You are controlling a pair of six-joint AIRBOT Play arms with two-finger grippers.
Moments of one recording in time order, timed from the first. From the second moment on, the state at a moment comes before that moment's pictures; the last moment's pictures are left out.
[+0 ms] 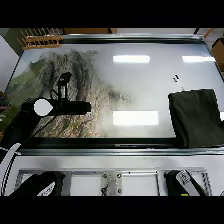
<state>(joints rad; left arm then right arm) -0.32 -1.02 0.95 1.15 -0.94 -1.63 -0.92 -0.99 0.91 -1.38 1.09 1.52</state>
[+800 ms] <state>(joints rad) -0.32 -1.02 0.95 1.15 -0.94 -1.63 -0.02 -0.88 0.99 -1.07 1.06 1.48</state>
